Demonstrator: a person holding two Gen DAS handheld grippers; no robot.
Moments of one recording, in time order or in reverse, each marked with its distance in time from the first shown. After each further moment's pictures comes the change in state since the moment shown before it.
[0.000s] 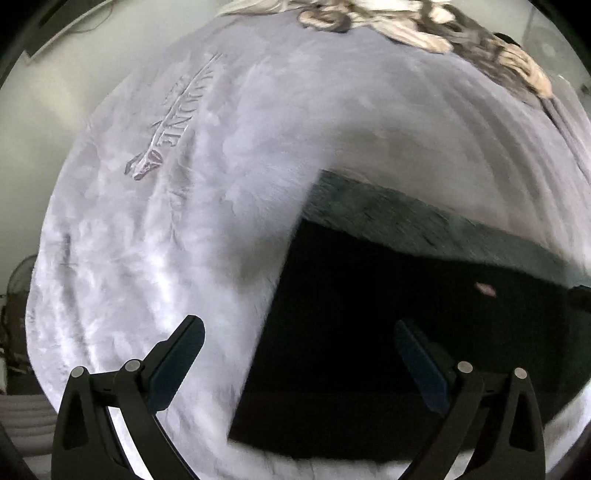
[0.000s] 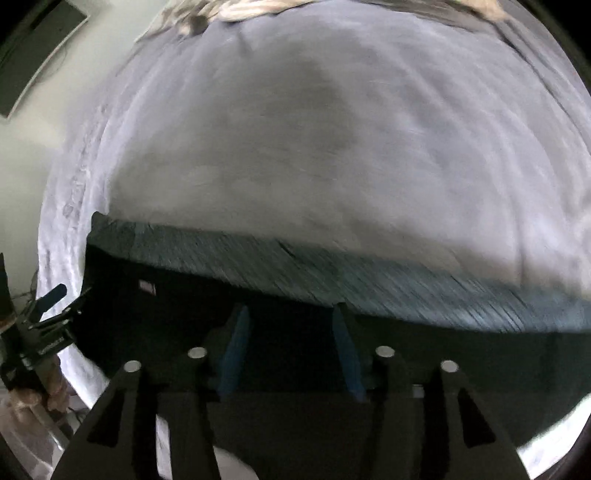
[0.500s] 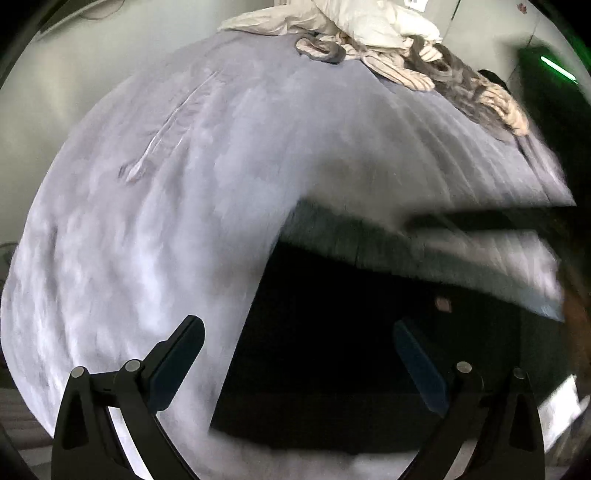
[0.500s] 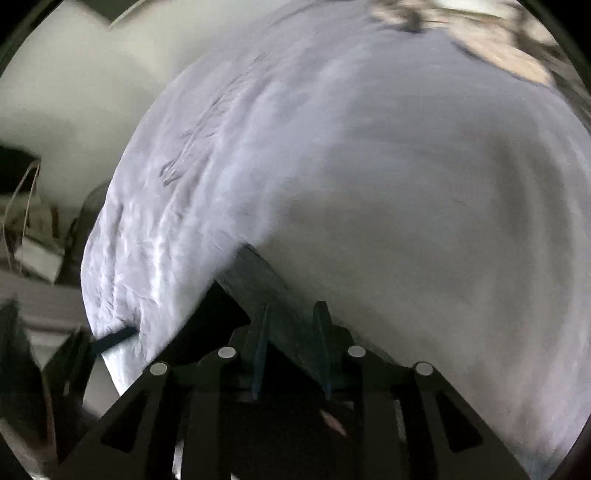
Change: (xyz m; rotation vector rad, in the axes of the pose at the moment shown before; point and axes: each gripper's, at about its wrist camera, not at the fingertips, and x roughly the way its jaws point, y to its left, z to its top) left arm 0.004 0.010 0.011 -0.077 -0.088 -0.119; right arm 0.044 0.173 0.082 -0.403 0.045 0.219
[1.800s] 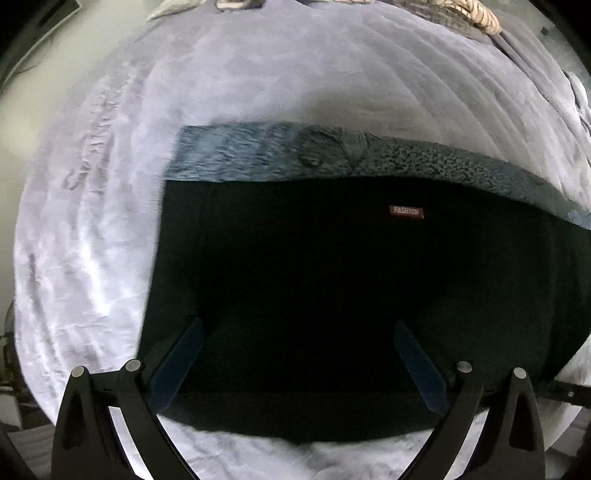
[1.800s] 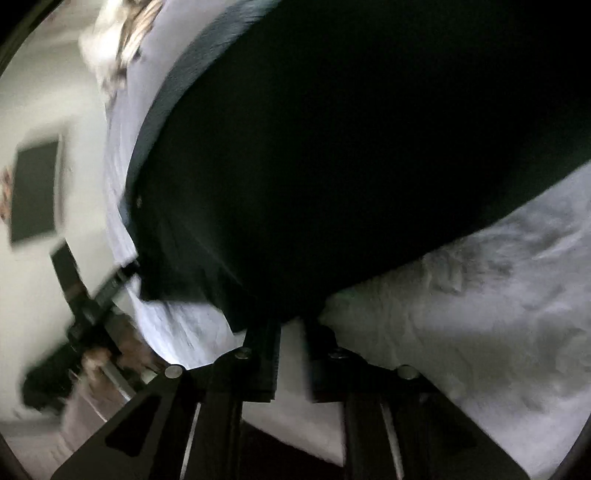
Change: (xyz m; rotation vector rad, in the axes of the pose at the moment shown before) left arm 0.012 -0.085 -0.030 0.239 0.167 0.067; right arm -0.042 -0.133 -0.323 0.837 -0.033 0.273
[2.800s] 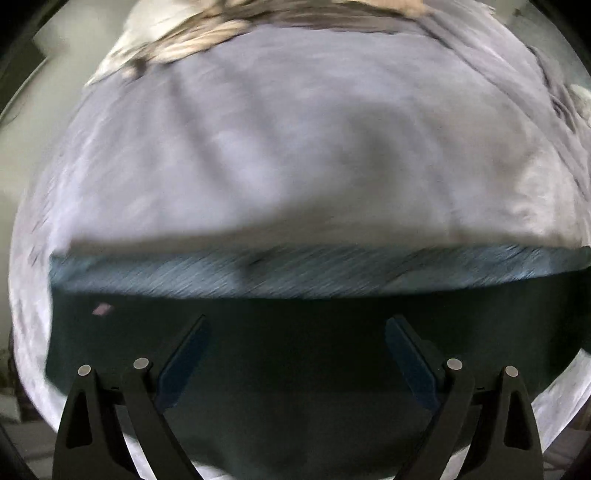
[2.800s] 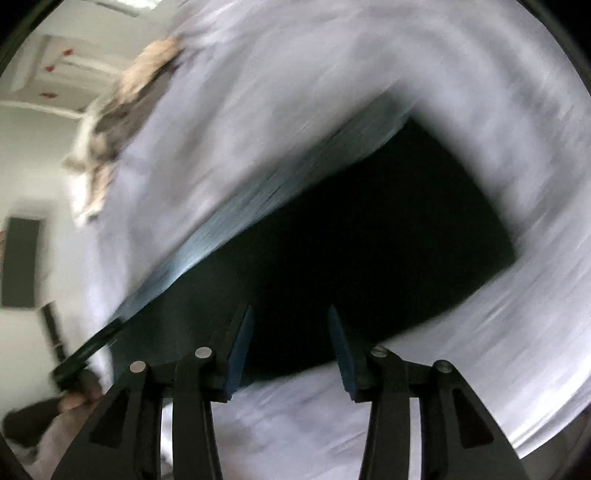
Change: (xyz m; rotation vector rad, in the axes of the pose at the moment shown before) left arm -0.035 -0.235 0.057 0.033 -0.027 0.039; right arm -0.254 -0.209 0.054 0.066 -0.348 -0.045
